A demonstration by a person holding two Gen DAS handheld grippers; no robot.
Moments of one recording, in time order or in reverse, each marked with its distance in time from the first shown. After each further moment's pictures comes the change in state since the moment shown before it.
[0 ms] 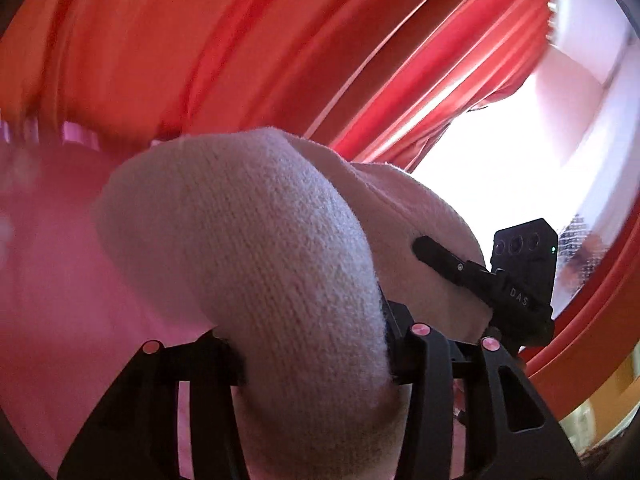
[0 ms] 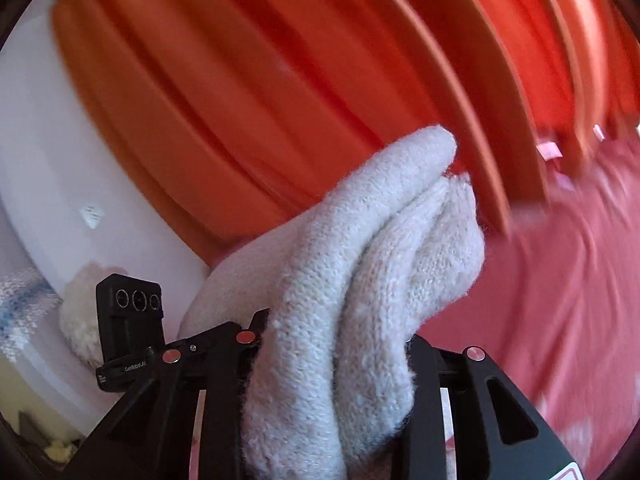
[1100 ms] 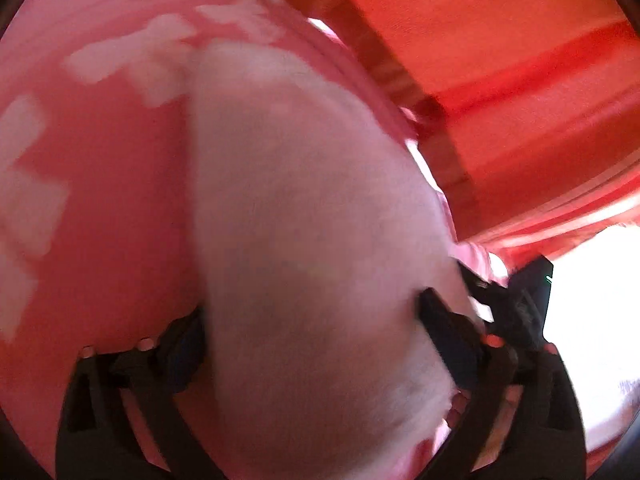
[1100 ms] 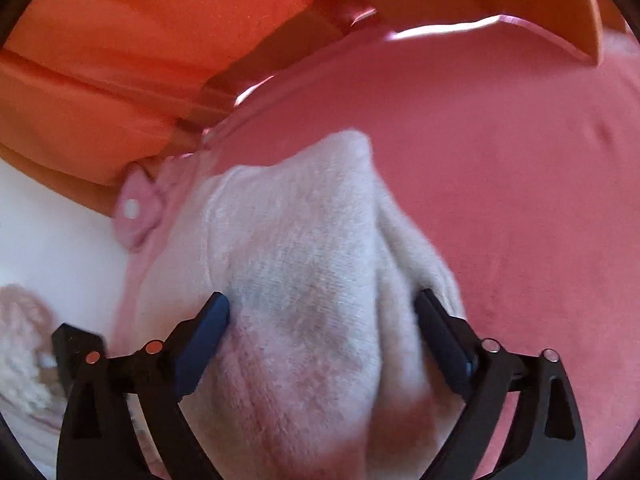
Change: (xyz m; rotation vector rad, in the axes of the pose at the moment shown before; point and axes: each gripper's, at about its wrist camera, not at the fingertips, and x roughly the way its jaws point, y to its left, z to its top) left arm 0.045 0.266 -0.069 -0.520 0.069 0.327; right arm 0.312 -0.129 -0.101 0.250 0.453 -0.077
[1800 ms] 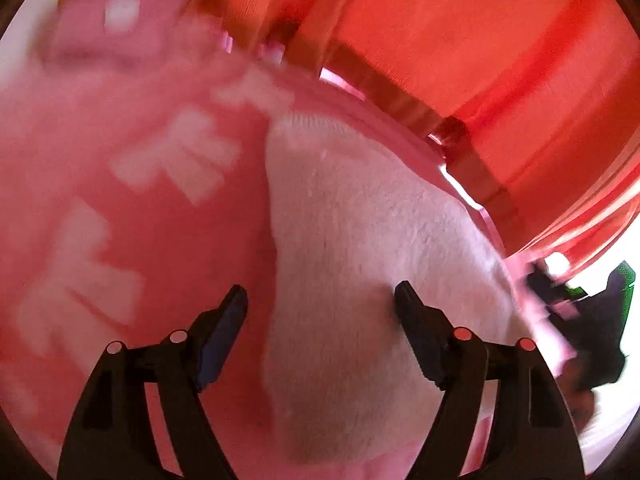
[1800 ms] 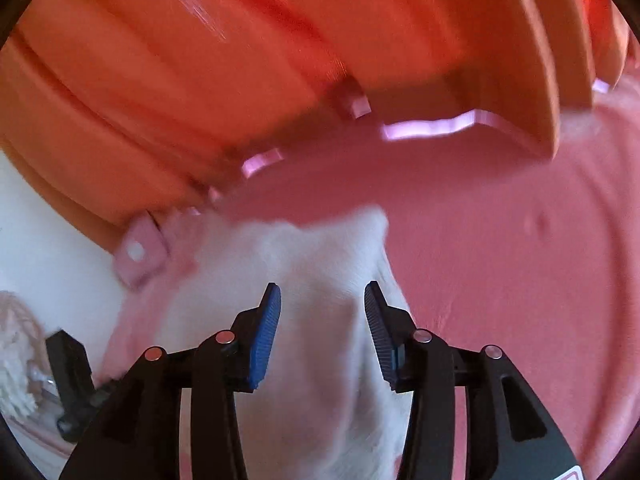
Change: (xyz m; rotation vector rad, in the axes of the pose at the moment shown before) left arm -0.032 -0.047 -0.007 0.198 -0.185 0.342; right arm -0.105 0.021 -0.023 -0.062 -0.305 -0.118
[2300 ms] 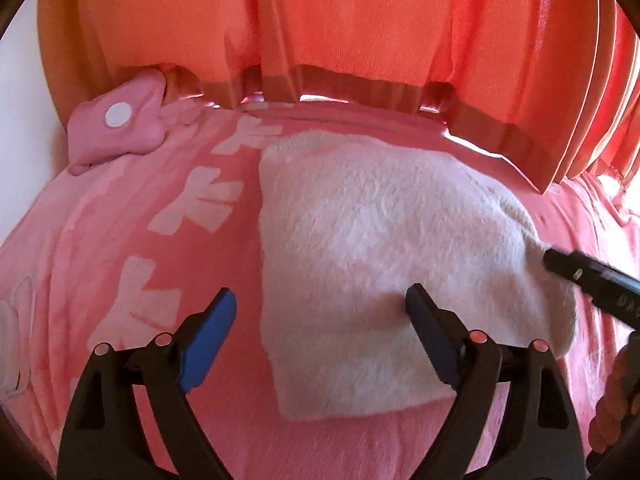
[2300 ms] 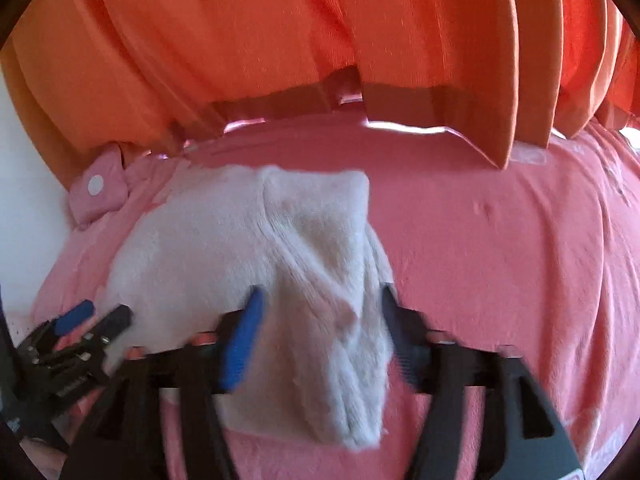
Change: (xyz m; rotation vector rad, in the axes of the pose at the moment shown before) left arm -0.017 -0.051 -0.034 0.261 -0.055 0.228; right arm -0.006 0.025 -0.066 -0.194 0.142 -0.260
